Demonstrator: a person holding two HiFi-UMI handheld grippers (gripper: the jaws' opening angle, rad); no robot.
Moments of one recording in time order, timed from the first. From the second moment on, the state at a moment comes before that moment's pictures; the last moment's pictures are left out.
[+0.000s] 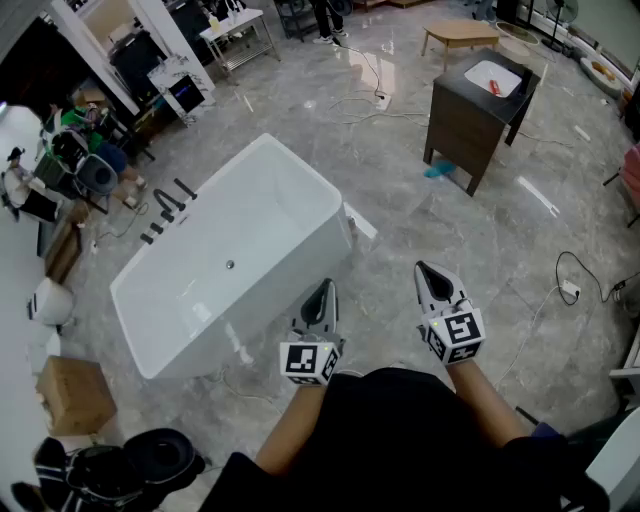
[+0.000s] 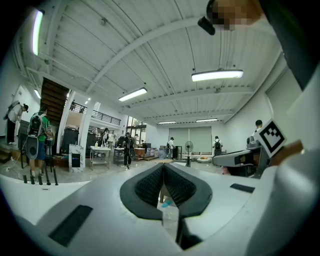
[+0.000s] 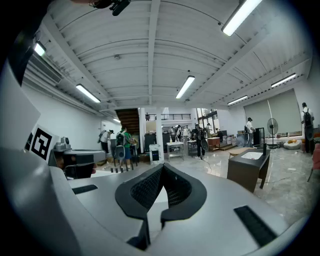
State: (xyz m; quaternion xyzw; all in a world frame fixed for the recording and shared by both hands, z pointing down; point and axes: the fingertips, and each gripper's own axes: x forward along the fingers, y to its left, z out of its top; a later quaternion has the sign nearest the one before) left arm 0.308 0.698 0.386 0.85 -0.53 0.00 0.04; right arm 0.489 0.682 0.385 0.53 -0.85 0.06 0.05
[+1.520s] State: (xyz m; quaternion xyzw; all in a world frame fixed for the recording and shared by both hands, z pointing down) left arm 0.311 0.720 0.441 0.84 -0.53 0.02 0.12; right arm 0.483 0.711 0.432 0.46 -0.87 0.14 0.06
